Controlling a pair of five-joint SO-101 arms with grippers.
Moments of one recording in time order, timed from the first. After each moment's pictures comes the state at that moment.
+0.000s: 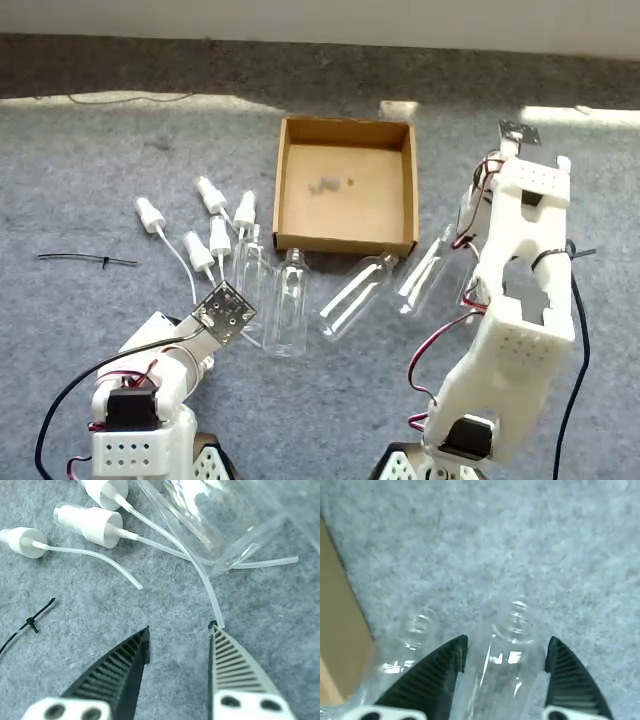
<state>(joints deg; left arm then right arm) -8.4 -104.1 96.0 77.2 -40.7 11.5 28.2 -13.3 78.4 6.1</state>
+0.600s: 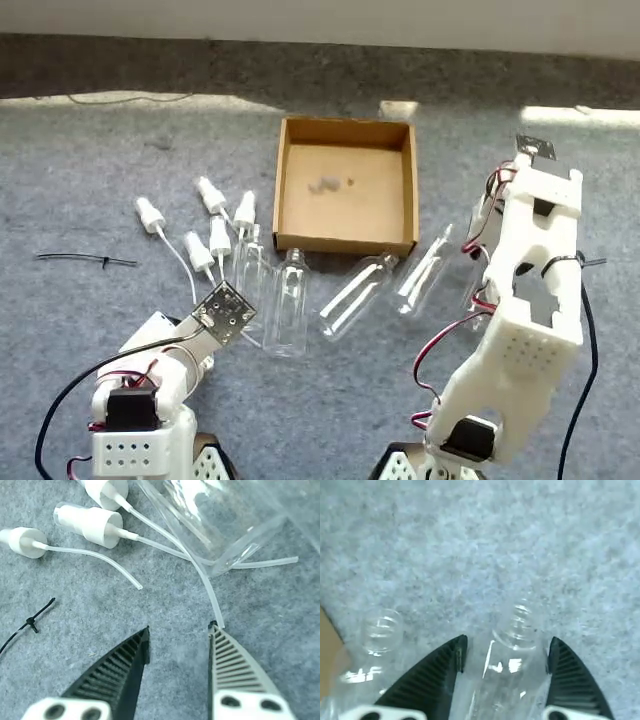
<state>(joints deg) -8.4 -104.1 96.0 77.2 -40.7 14.7 28.4 -9.1 76.2 4.7</state>
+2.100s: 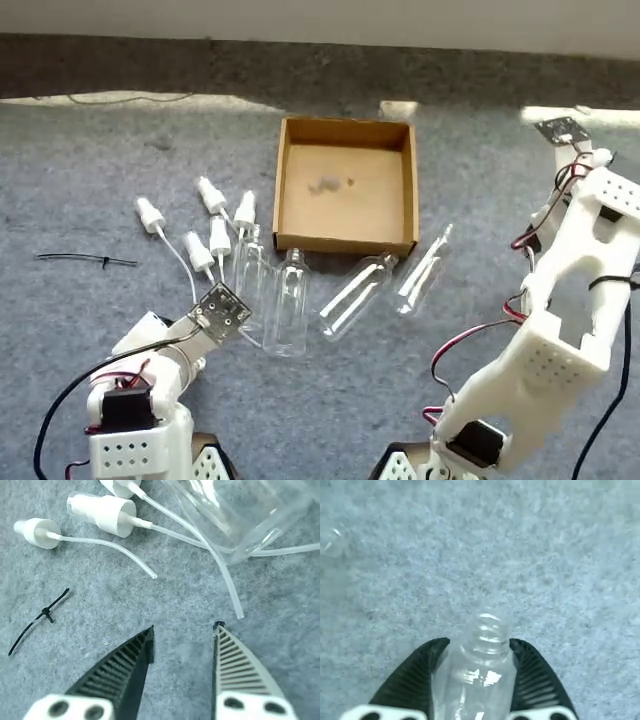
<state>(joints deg) -12.4 -104.0 95.3 76.4 -45.0 26.1 24.4 -21.4 82.2 48.5</state>
